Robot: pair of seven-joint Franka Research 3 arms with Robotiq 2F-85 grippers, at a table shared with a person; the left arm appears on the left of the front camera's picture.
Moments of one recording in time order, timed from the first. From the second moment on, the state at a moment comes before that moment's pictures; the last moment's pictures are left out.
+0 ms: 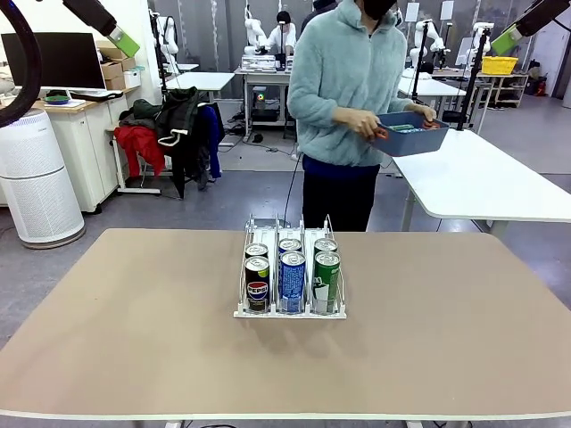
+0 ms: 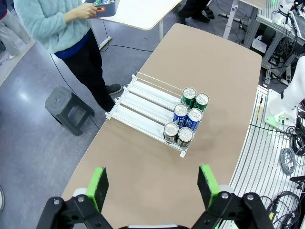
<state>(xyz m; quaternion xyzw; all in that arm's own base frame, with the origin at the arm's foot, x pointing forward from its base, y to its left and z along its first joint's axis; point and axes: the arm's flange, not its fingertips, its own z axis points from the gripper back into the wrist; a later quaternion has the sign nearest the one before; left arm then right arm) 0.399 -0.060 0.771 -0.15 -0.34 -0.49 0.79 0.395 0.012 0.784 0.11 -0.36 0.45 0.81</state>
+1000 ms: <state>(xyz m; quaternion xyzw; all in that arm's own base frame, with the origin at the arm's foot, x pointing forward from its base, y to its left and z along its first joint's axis) 0.399 -0.060 0.771 -0.15 -0.34 -0.49 0.79 0.395 0.012 0.784 0.11 -0.36 0.45 0.81</state>
